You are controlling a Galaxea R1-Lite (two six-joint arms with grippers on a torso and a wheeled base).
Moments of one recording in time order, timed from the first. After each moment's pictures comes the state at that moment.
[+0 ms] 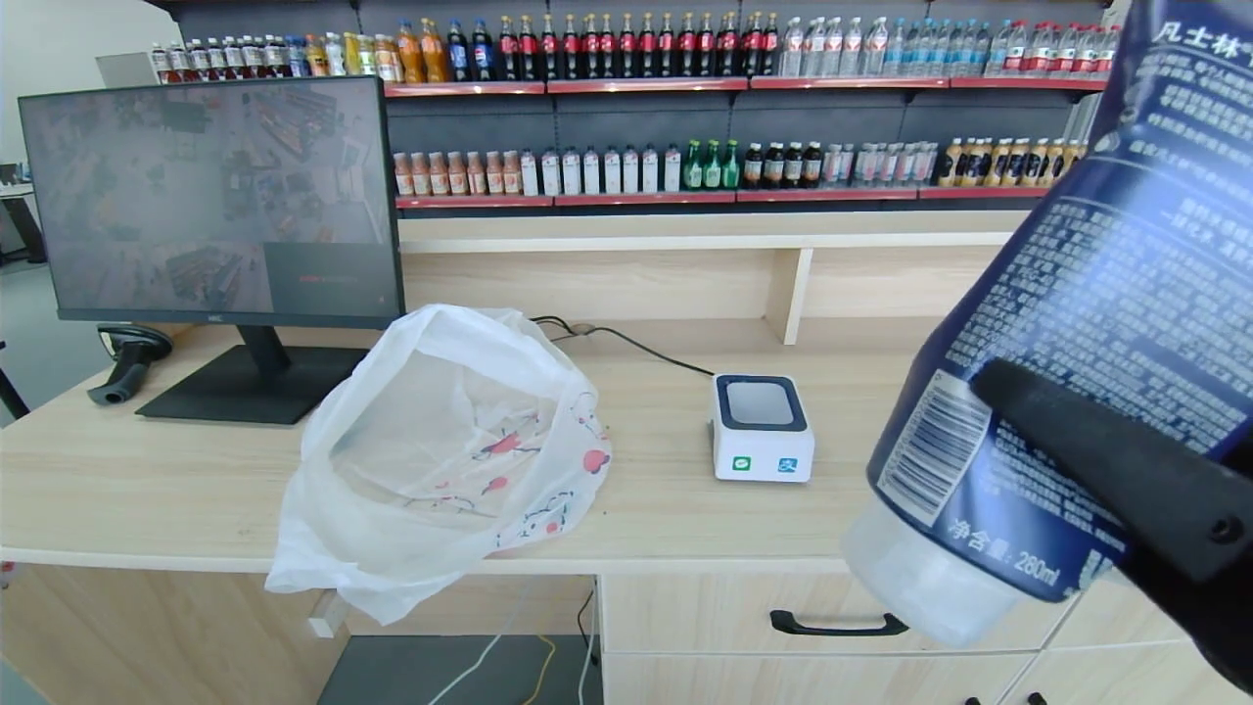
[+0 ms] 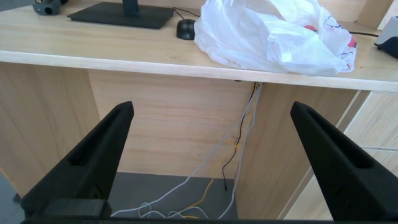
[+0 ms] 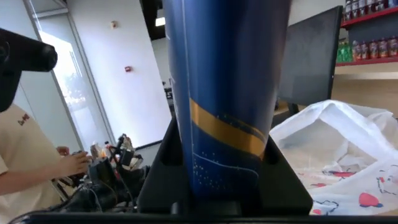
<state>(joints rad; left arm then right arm) 0.00 0.00 0.00 0.00 0.00 0.00 0.80 1.38 -0.32 -1.57 0.36 0.45</state>
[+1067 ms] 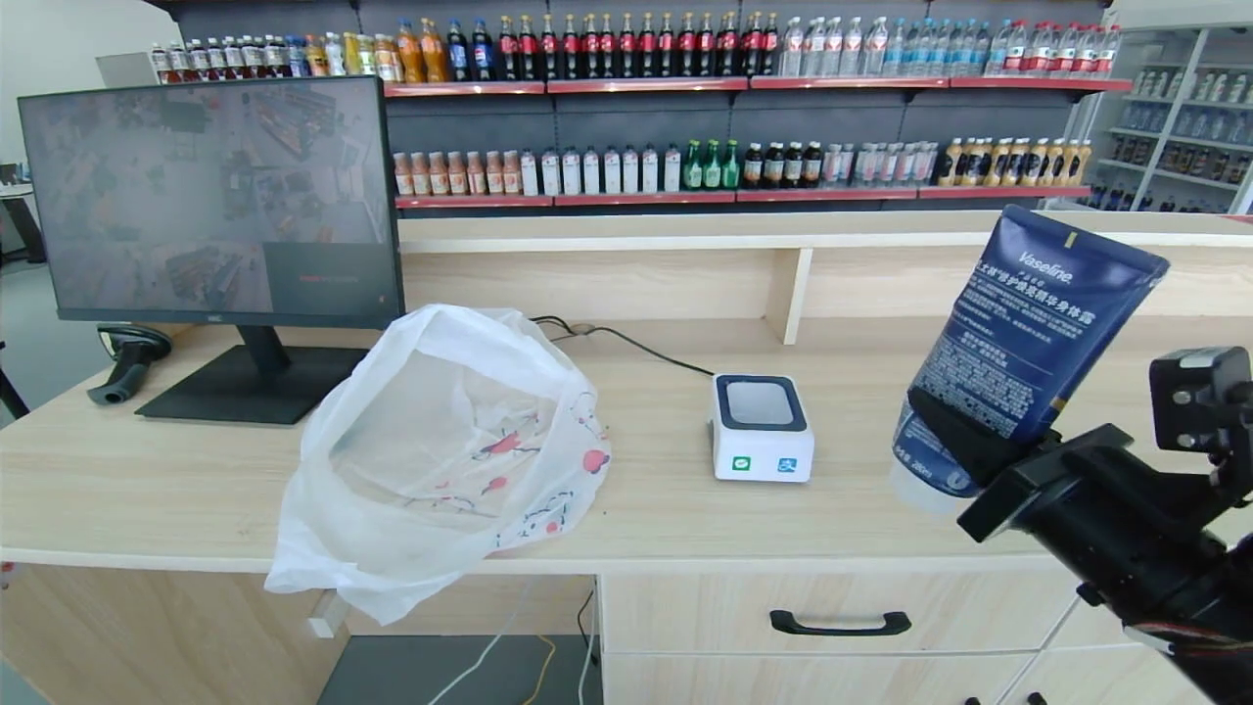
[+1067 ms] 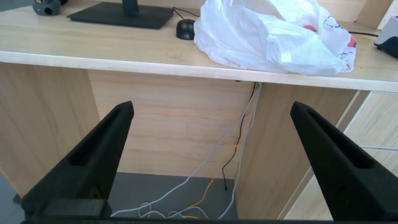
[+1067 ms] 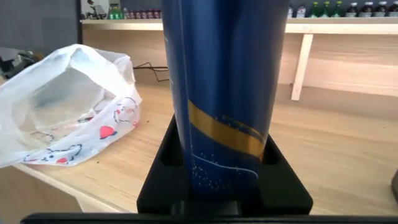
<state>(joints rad) 0.00 0.00 0.00 0.00 0.00 0.00 0.48 1.56 -0.19 -1.57 -0.09 0.00</state>
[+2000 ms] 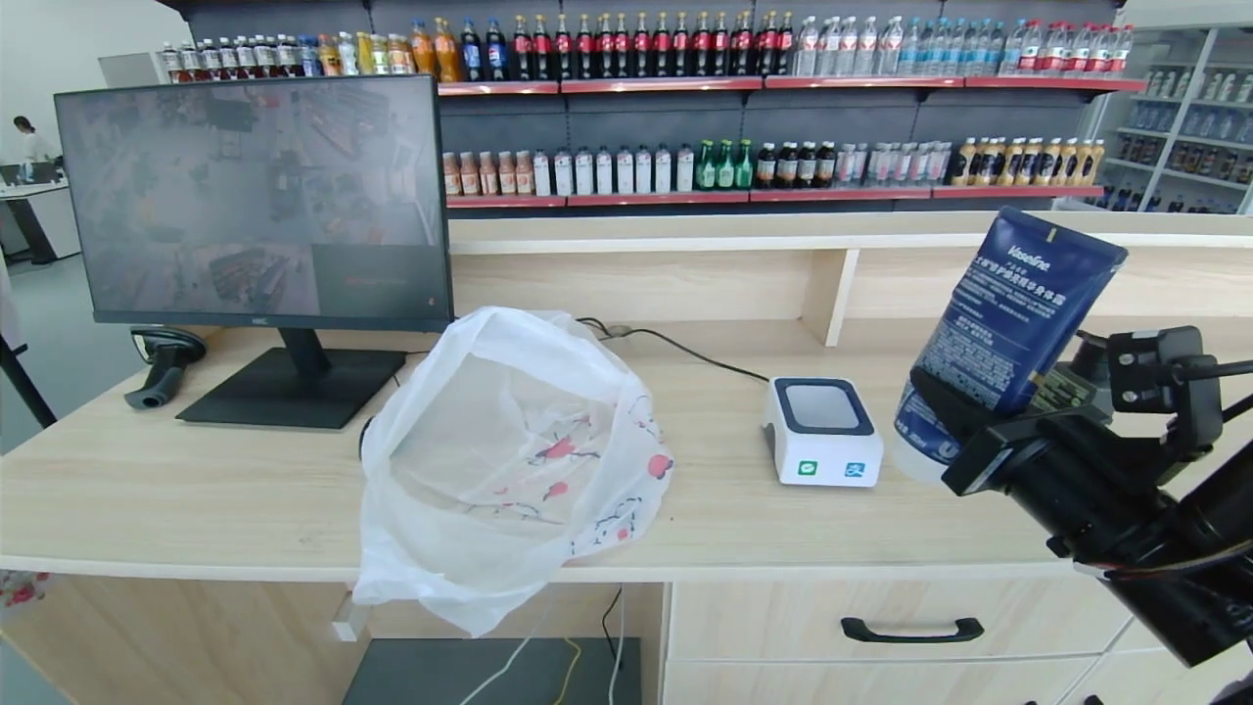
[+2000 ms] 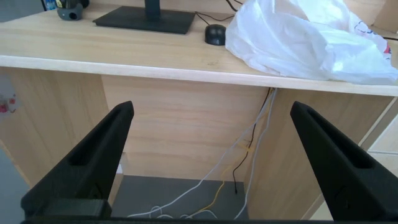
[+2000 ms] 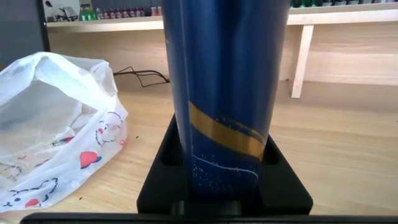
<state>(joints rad) 0.00 0.00 0.00 -0.01 0.00 0.00 0.39 1.65 -0.26 -1.57 -0.09 0.03</state>
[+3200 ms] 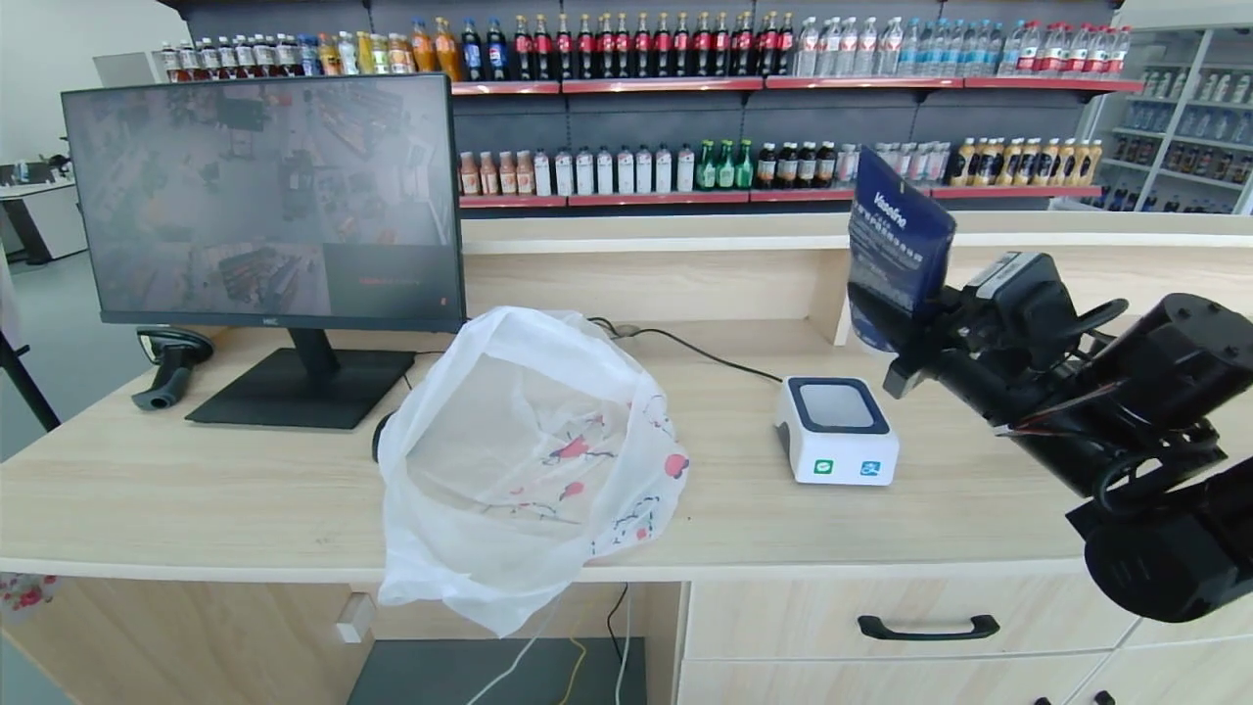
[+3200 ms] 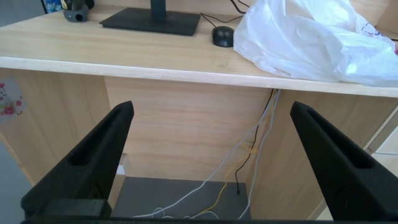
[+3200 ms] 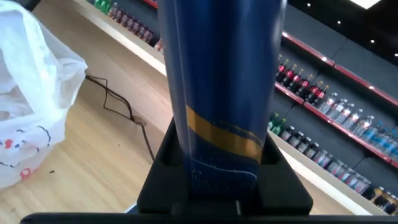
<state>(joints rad) 0.00 0.00 0.00 -0.01 0.00 0.00 0.24 1.87 -0.66 -1.57 0.31 -0.55</state>
